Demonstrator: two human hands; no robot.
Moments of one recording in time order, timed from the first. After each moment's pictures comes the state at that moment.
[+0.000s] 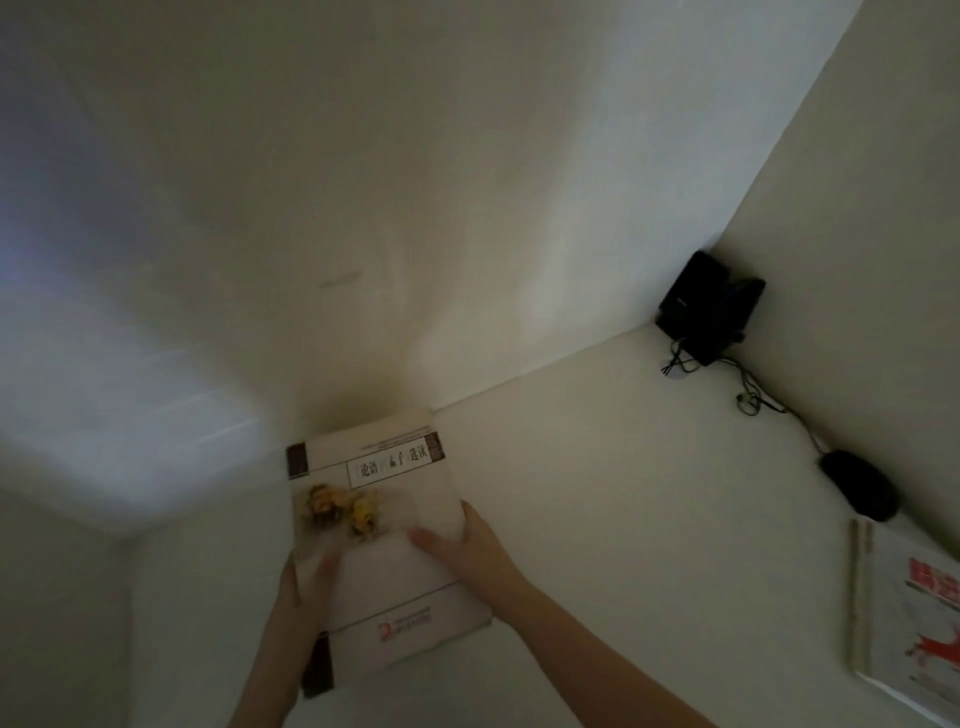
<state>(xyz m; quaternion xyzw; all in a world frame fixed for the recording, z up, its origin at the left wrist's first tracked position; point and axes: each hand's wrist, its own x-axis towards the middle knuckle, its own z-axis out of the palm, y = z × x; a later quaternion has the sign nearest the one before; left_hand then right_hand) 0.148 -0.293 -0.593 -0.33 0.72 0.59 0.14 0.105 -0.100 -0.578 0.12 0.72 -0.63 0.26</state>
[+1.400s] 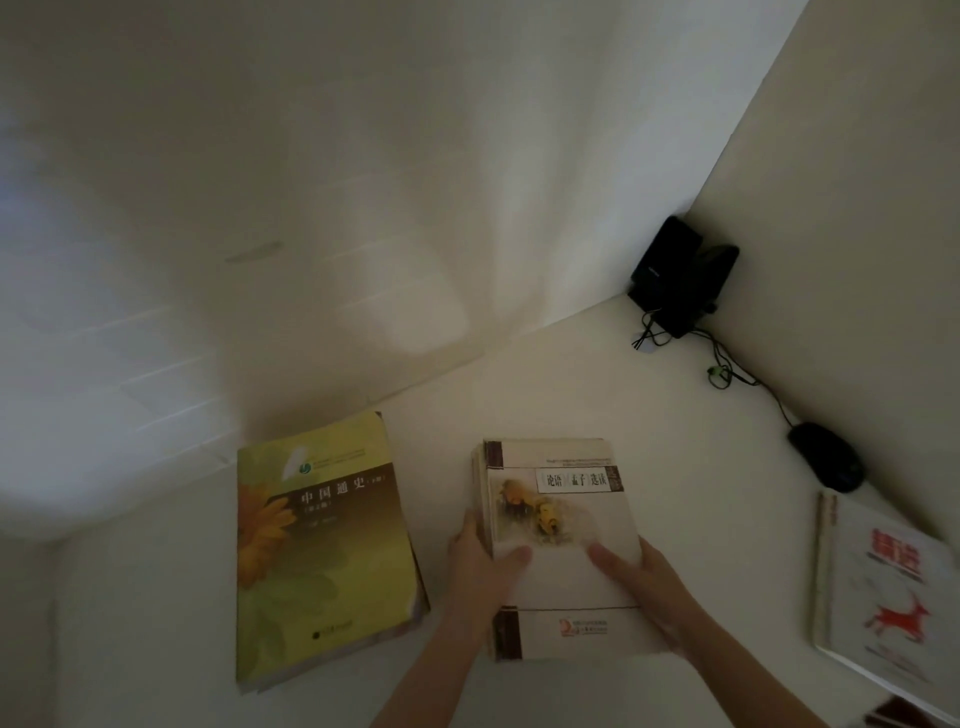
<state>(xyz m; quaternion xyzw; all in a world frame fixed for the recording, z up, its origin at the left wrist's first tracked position) 0.121 -0.089 -0.615 -0.19 0.79 0.52 0.27 0.159 0.110 -0.621 0.30 0.69 -0.62 0.21</state>
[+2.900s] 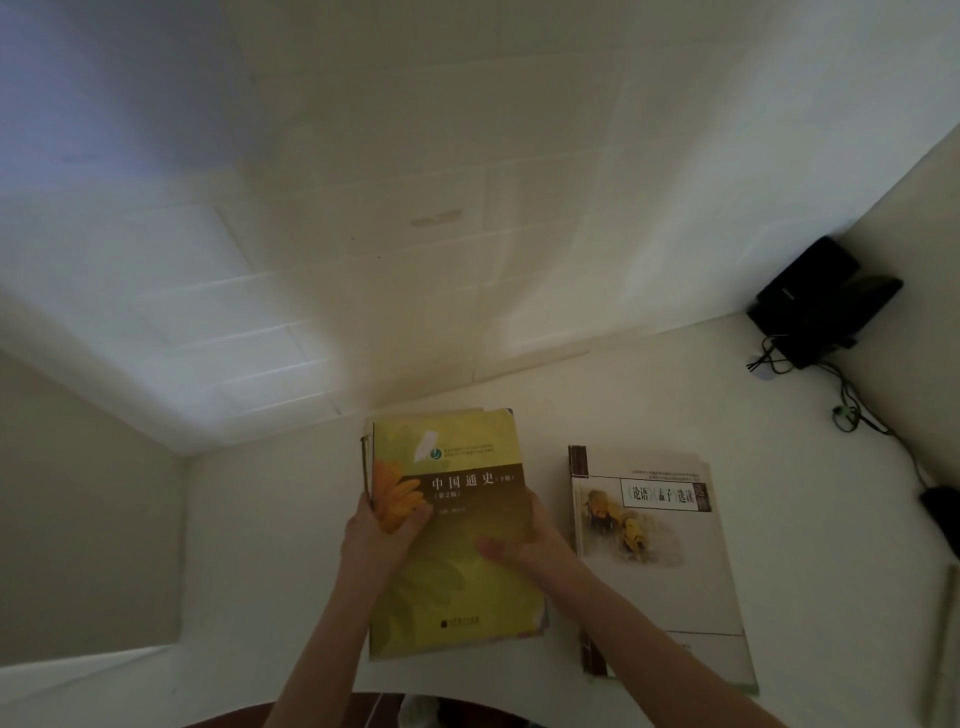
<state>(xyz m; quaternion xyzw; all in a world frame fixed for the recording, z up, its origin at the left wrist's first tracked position) 0.124 -0.284 -0.614 -0.32 0.78 0.52 0.16 0.107 -0.090 -0.623 0.14 0.68 -0.65 0.32</state>
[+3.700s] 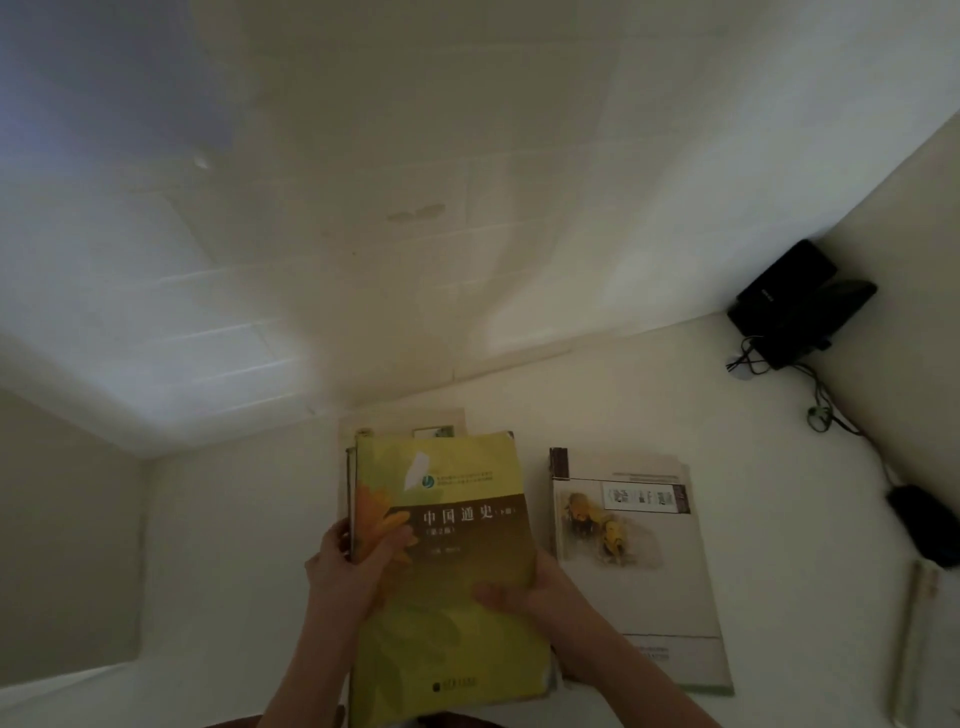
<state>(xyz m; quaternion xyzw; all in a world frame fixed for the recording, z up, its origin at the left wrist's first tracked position) 0.143 -0.274 -0.602 -0.41 0.64 0.64 0.12 0.139 -0.066 -0.599 0.17 0.62 -0.67 0.38</state>
